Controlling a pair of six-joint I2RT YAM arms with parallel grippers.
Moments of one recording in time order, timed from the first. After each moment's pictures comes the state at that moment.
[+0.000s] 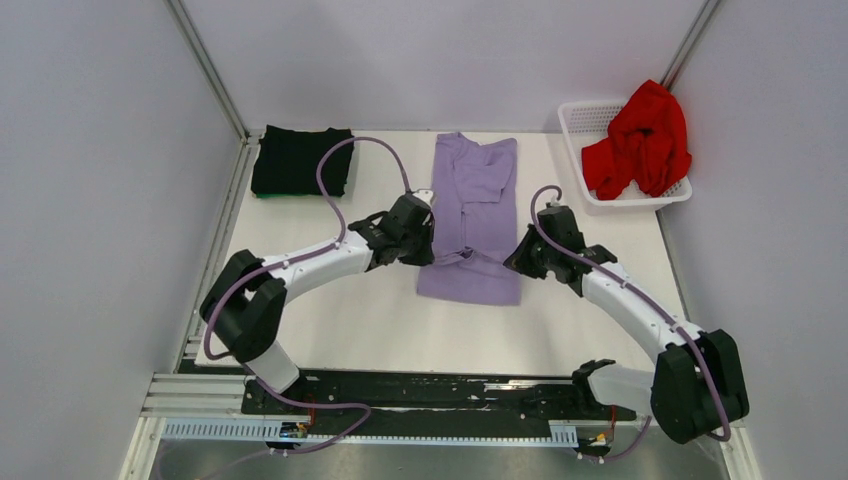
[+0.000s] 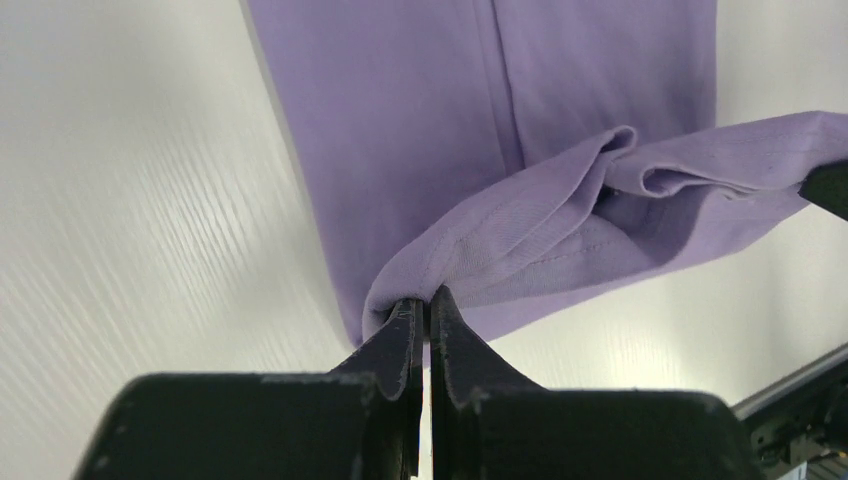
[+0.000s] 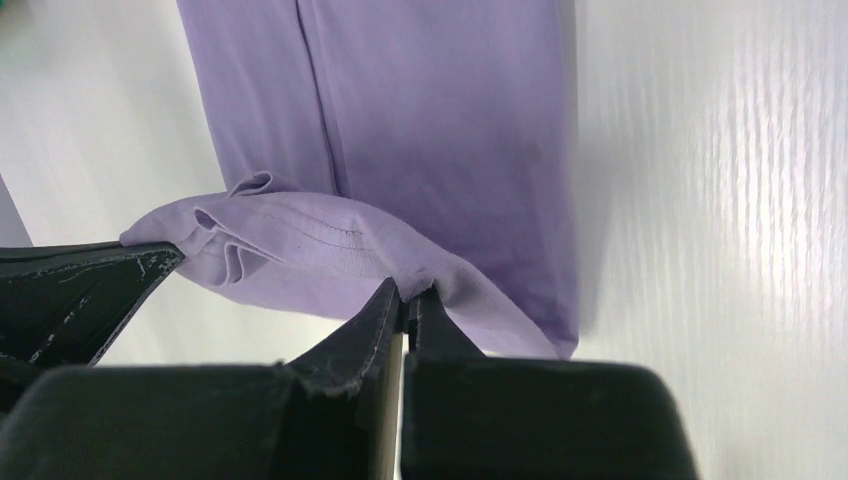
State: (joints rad) left arm -0.77 1.61 1.08 -0.31 -0.03 -0.54; right arm 0.37 1.19 0.74 -0.39 -0.08 0.78
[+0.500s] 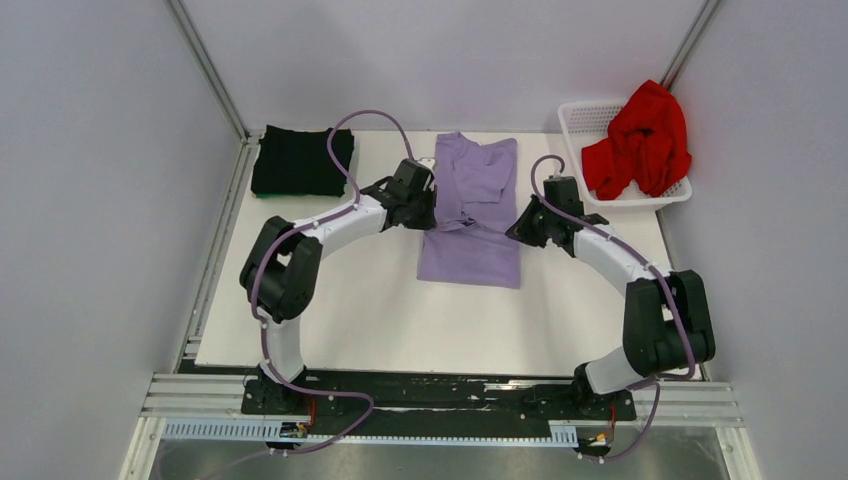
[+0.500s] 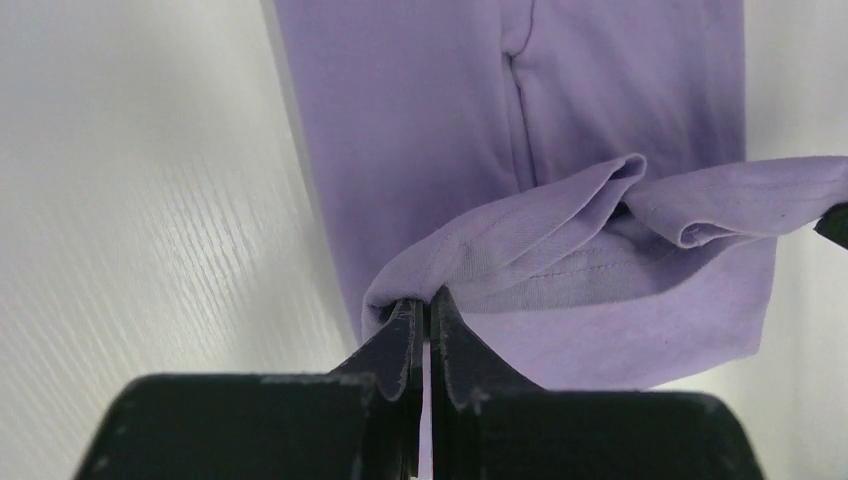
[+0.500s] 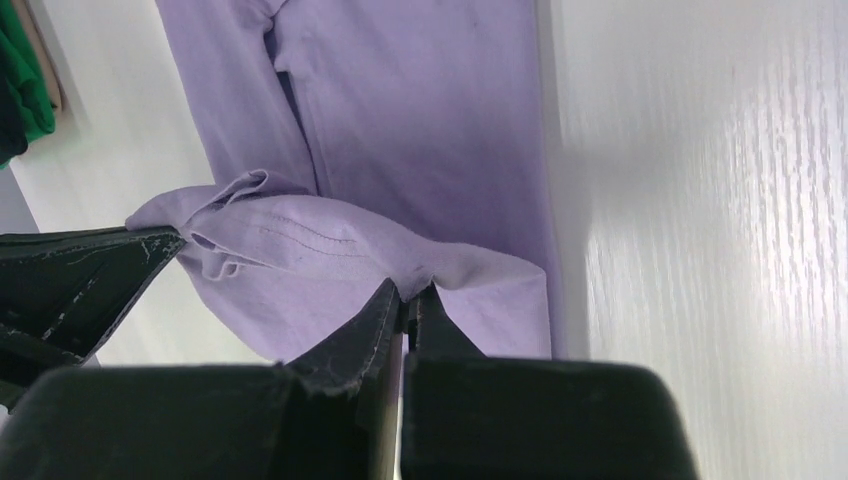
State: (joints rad) left arm -0.61 1.92 1.40 -0.31 0.04 -0.43; right arm 0.21 1.51 0.94 -0.24 -0.18 0.71
